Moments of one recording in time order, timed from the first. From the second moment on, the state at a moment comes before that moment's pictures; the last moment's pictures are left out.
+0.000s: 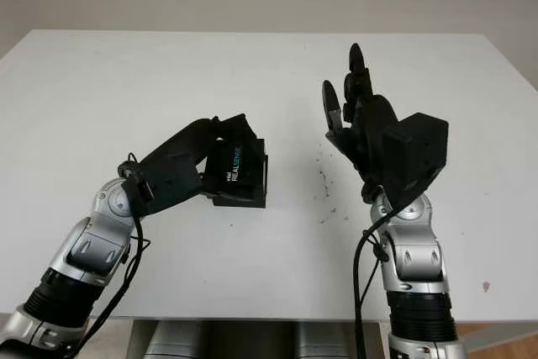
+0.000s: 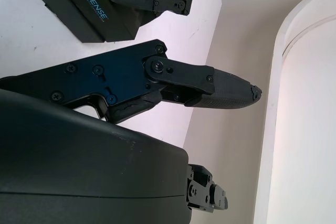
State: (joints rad) left arm -0.45 0.31 -0.24 0.00 0.37 0.17 -0.34; right arm -0.35 -0.21 -0.12 -0.06 0.09 0.24 0.12
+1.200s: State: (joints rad) left arm -0.49 0.28 -0.28 0.06 0.41 0.19 -0.33; right arm -0.34 -0.20 -0.12 -0.09 0.09 0.24 0.12
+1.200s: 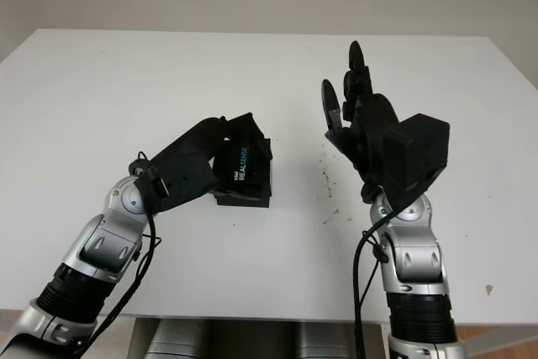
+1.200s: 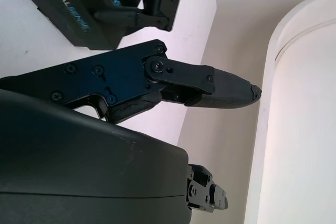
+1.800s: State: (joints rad) left arm -0.51 0.29 -0.31 0.12 0.44 0.18 -0.36; right arm -0.33 -0.20 -0.12 -0.12 0.09 0.29 0.11
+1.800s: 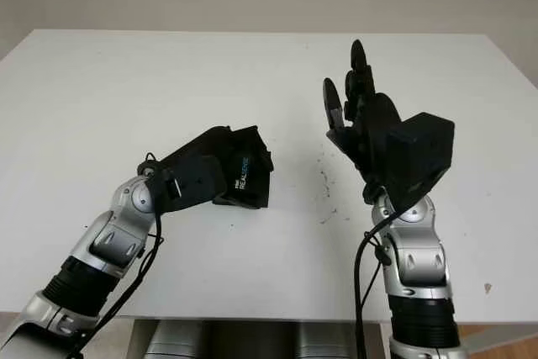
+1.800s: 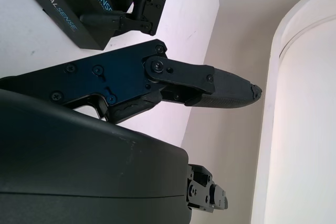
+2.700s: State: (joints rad) left arm -0.49 0.38 -0.31 0.02 0.37 0.24 -0.56; right arm -0.32 -0.21 -0.12 -0.13 0.10 0.30 0.12
